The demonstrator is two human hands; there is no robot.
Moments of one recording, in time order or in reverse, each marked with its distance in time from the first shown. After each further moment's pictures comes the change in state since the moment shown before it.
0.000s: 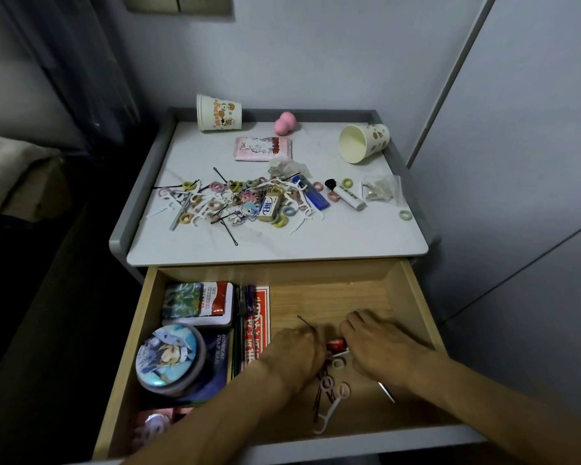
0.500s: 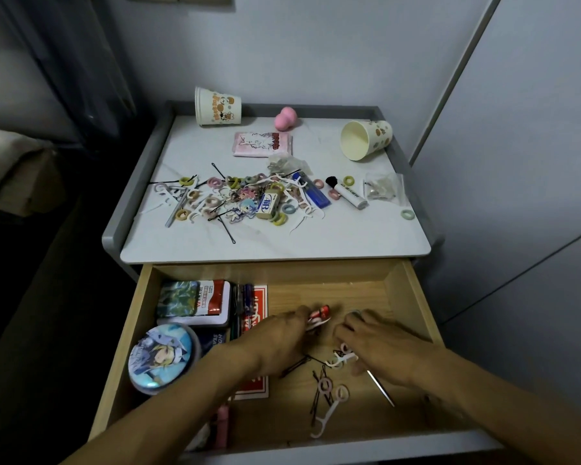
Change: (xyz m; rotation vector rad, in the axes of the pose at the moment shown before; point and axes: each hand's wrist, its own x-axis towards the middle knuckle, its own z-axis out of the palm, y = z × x) left_hand -0.008 -0.032 -0.022 -0.577 -0.081 -0.134; right_hand 0.002 0.017 0.005 0.083 -0.011 -0.120
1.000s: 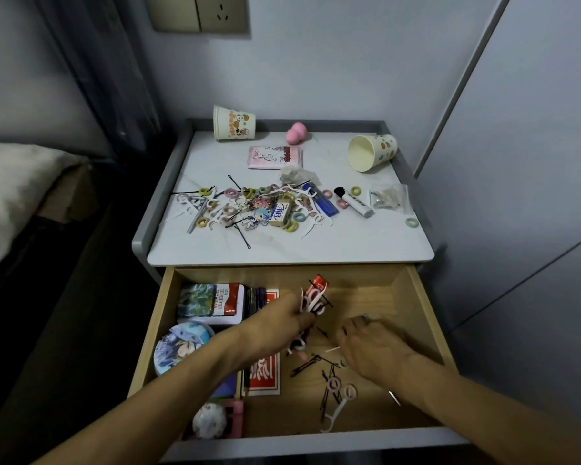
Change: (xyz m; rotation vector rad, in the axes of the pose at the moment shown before) left_hand -0.037 0.022 -0.036 -0.705 0.114 -0.104; right_hand 0.018 -0.031 0.003 -0.437 -0.052 0.072
